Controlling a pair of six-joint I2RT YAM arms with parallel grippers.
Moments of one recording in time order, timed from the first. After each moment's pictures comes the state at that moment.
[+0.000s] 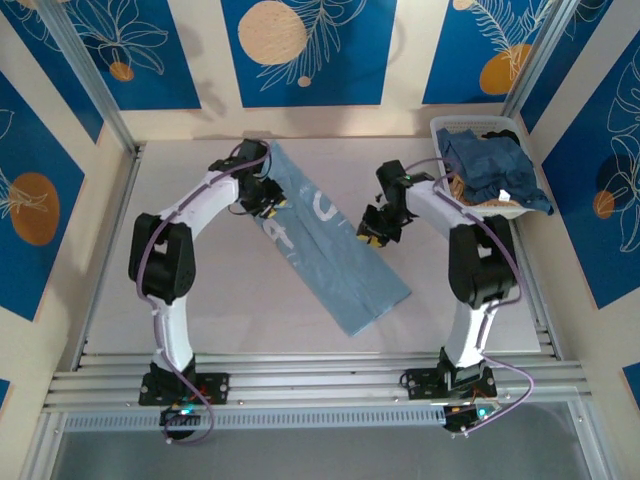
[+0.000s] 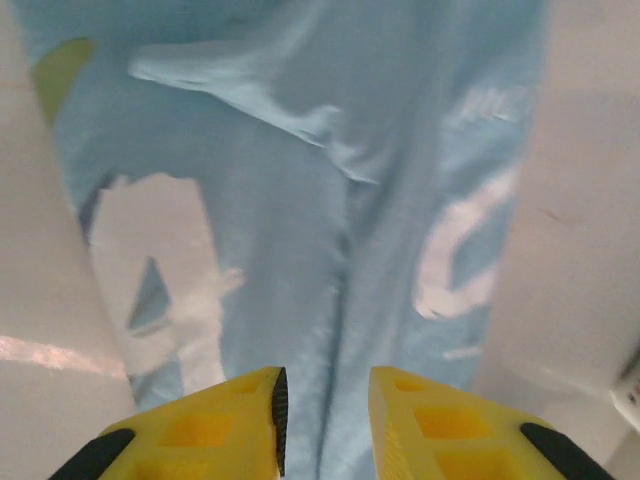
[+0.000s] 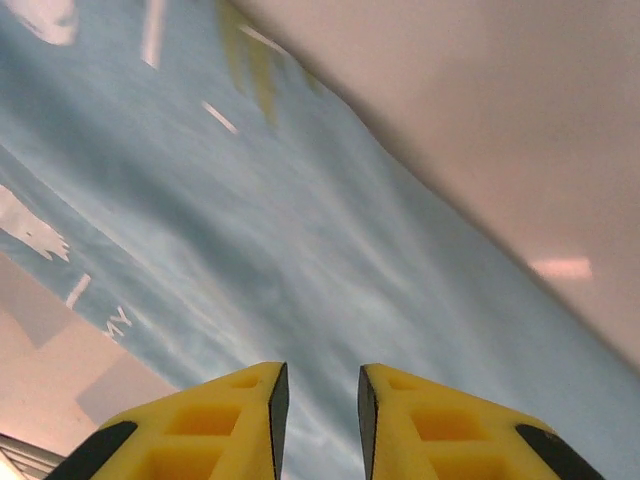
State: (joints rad) left arm -0.35 2.01 1.64 -0.76 0.22 -1.07; right arm 0.31 1.92 1.44 -0.92 -0.38 0.61
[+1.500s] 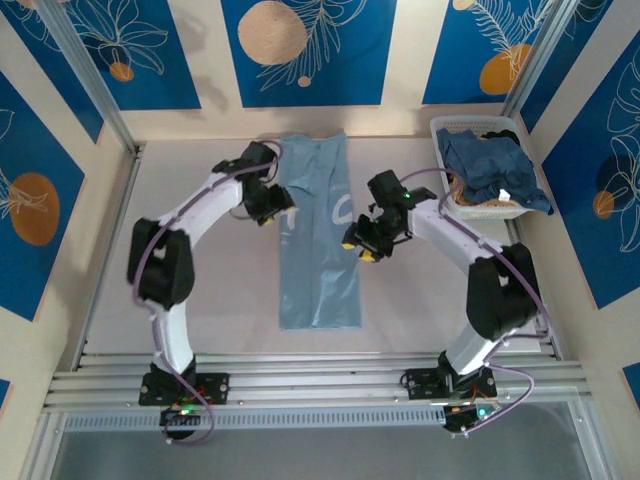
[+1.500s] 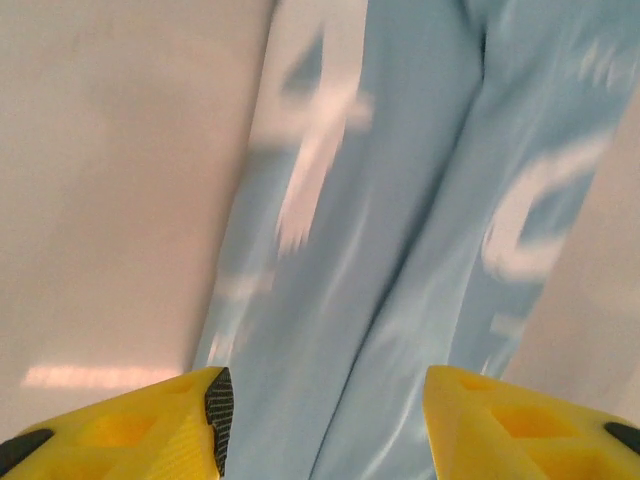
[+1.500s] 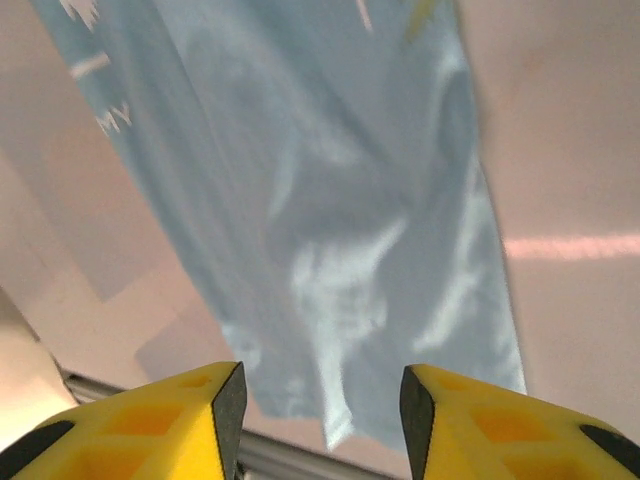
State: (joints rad) left arm -0.43 1.89 1.56 -0.85 0.21 -0.80; right arm 0.42 1.61 1.21 -0.88 -0.44 0.83
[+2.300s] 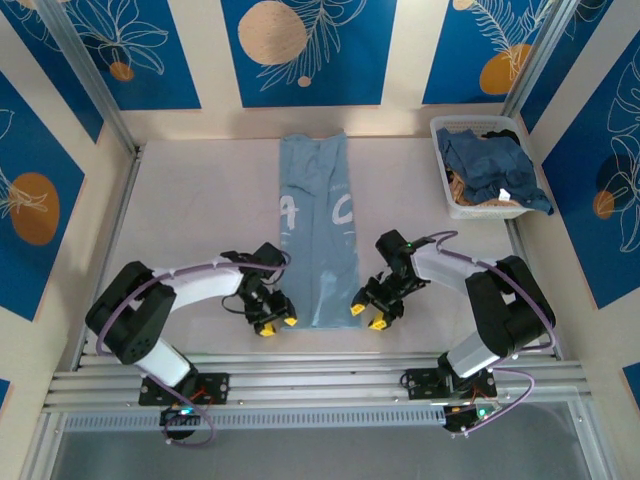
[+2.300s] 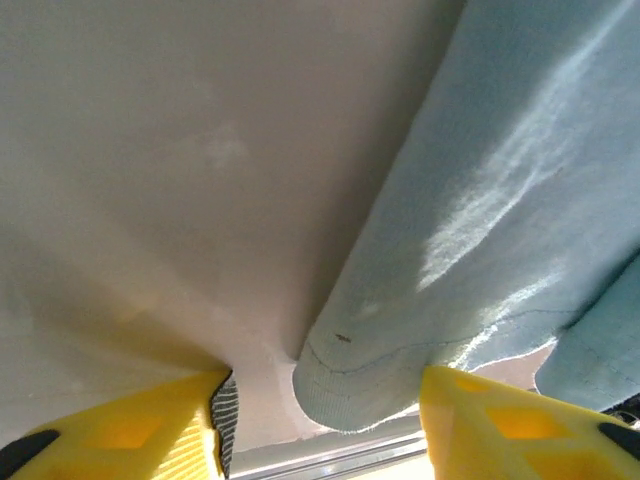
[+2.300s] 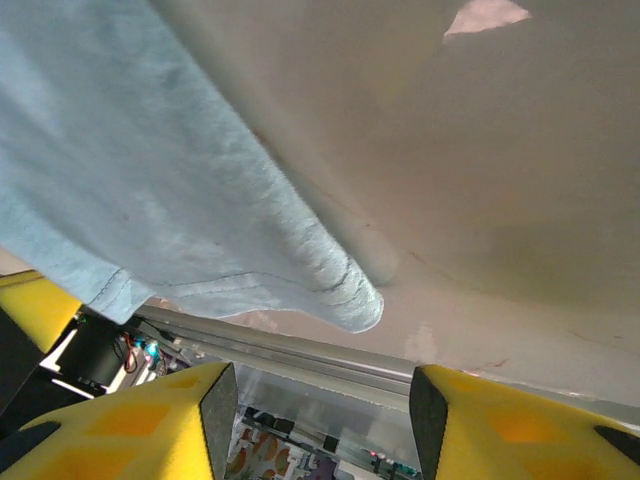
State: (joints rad) left arm -0.70 1.57 0.78 -0.69 0.48 -1.01; right arm 0.46 1.53 0.75 -0.83 -0.68 0.90
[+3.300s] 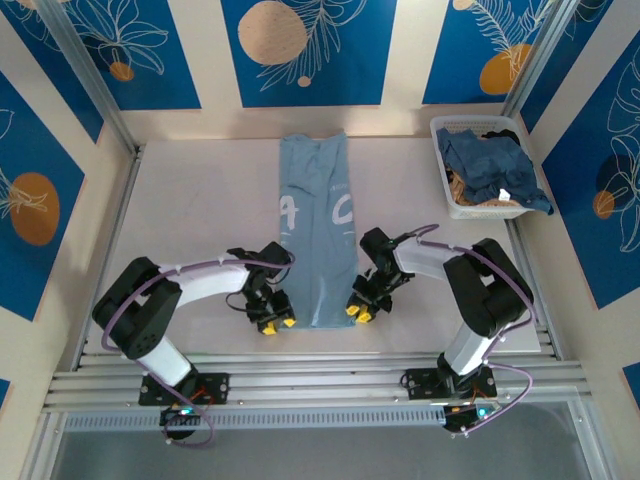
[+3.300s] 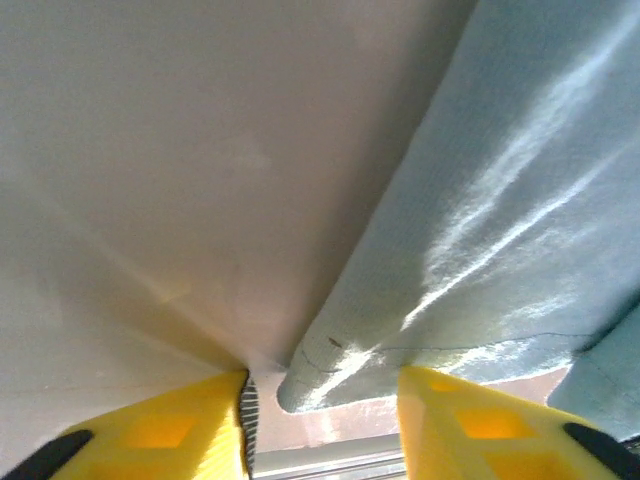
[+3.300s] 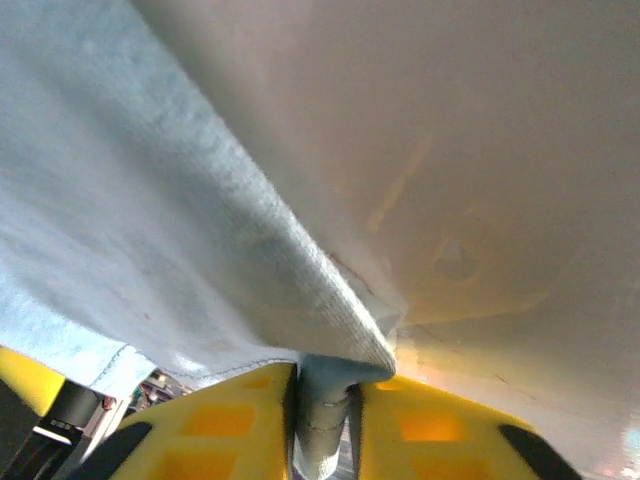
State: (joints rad) left arm -0.72 1.61 0.83 -0.75 0.43 -1.02; right arm 0.53 1.68 0.85 -0.77 -0.63 0.92
